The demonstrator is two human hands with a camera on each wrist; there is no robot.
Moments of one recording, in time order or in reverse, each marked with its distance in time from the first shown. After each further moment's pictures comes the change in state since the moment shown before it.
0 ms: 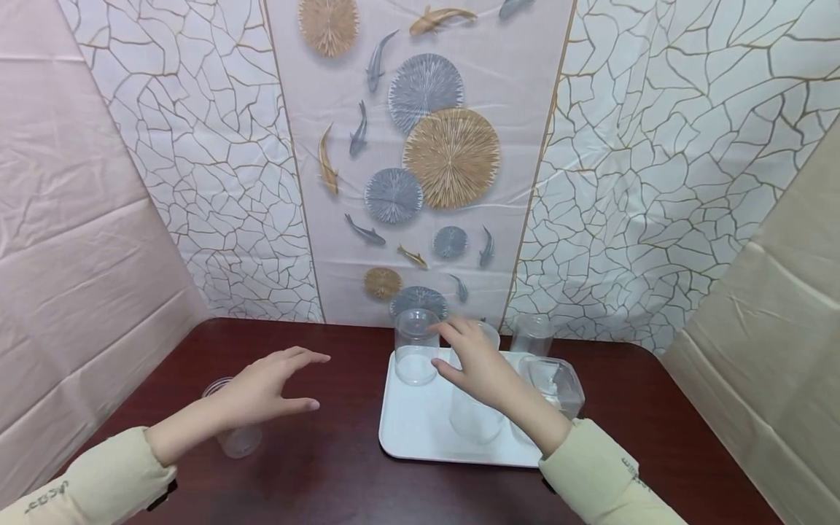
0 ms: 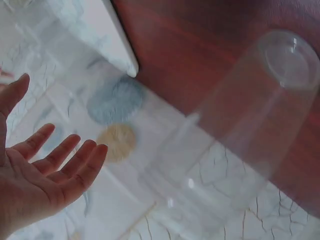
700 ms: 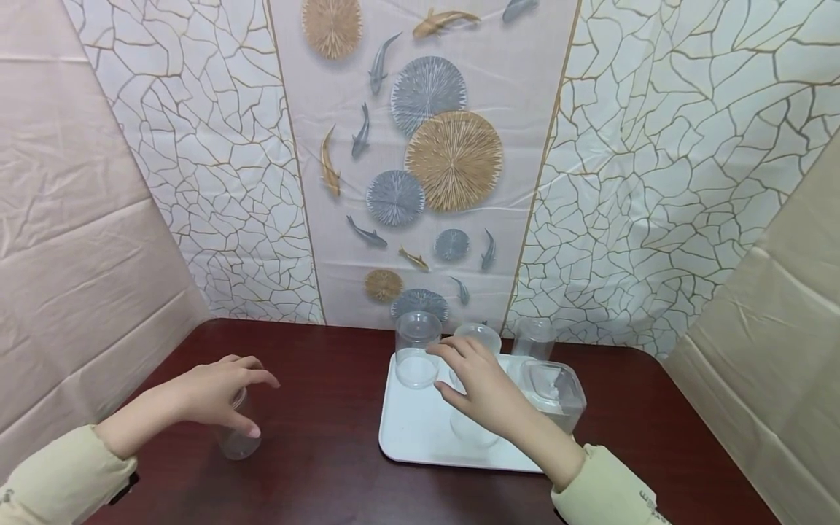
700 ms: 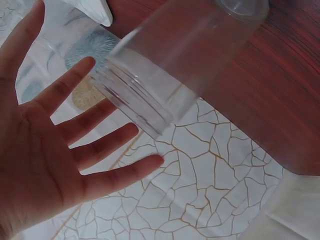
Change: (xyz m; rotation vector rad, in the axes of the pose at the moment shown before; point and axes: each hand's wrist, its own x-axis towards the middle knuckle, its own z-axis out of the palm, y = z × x) left_hand -0.024 -0.035 -0.036 0.146 -0.320 -0.118; right_hand -0.018 -0.012 0.002 -0.084 0.048 -0.068
